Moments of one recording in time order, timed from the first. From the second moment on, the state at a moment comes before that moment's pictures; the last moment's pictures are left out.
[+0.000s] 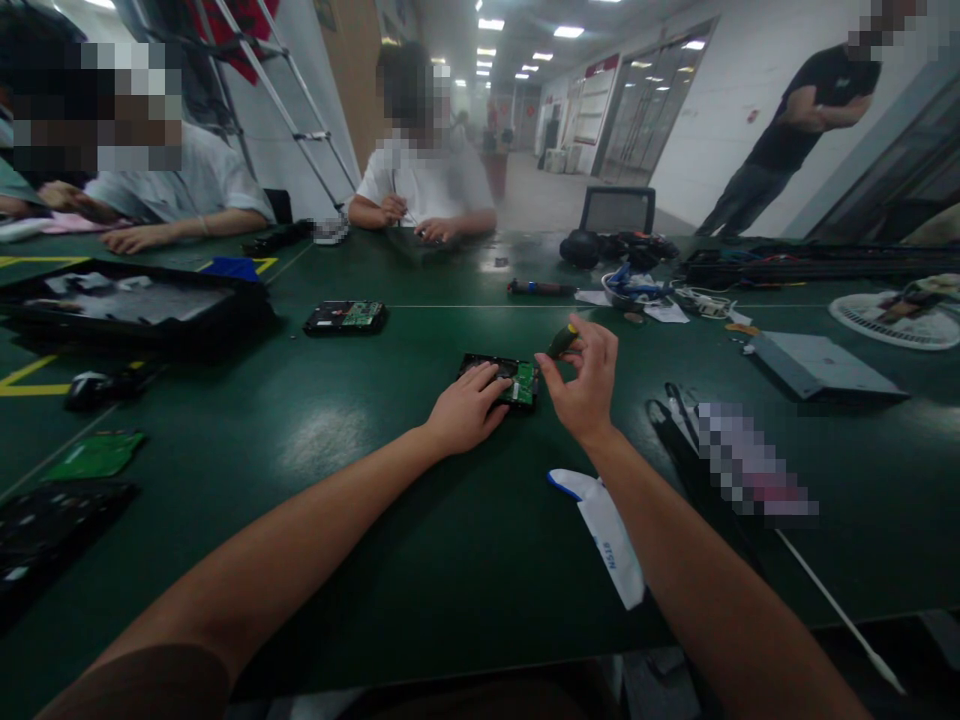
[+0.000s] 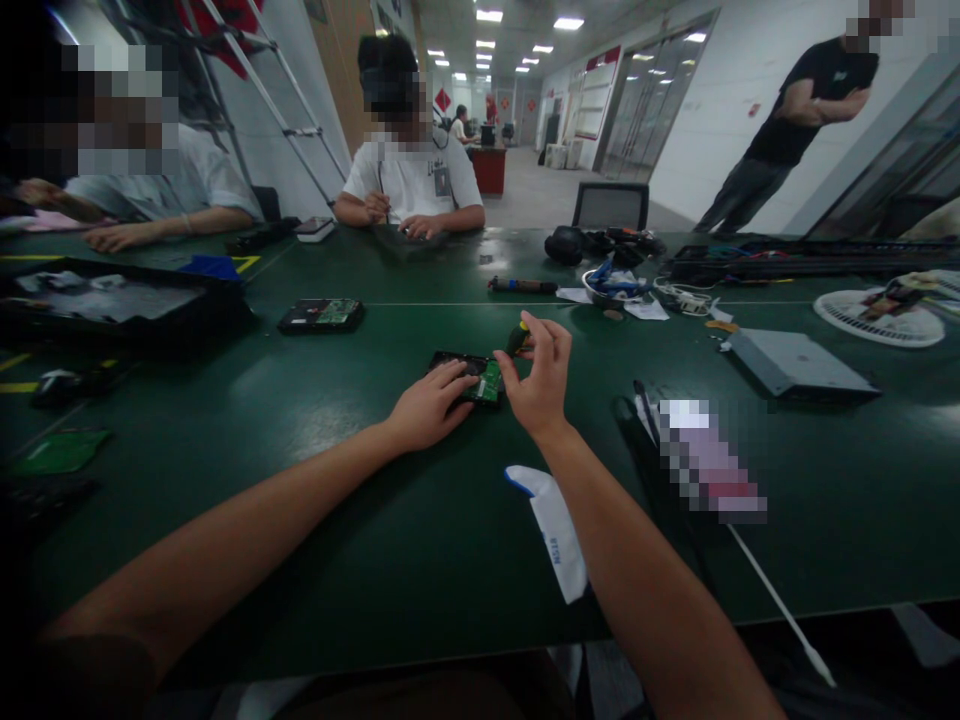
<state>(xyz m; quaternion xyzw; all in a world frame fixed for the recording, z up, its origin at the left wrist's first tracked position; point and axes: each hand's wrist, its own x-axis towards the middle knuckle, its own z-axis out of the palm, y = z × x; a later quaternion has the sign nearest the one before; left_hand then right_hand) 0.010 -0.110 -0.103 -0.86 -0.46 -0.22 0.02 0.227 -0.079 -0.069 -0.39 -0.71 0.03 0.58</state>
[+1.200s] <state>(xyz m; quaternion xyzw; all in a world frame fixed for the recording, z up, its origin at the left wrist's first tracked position) 0.011 -0.110 -0.102 -0.86 -0.46 -0.22 0.02 0.226 -0.081 -0.071 -0.36 -0.73 0.02 0.58</state>
